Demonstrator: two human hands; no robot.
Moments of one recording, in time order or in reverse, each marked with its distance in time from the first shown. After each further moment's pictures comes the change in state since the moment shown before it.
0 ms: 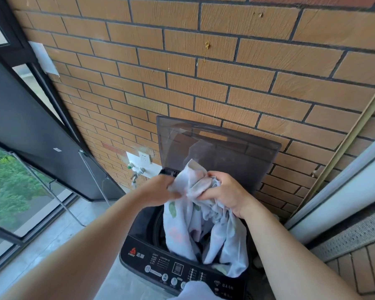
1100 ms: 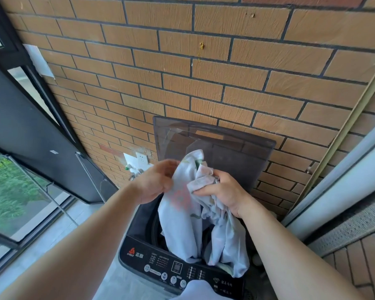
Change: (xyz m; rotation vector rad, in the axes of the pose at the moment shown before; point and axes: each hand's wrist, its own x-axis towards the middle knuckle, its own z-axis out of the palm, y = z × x) left_hand -0.009 0.018 -0.014 -0.991 -0.171 0.077; right_hand -0.006 0.003 0.002 0.133 -0.006 0.000
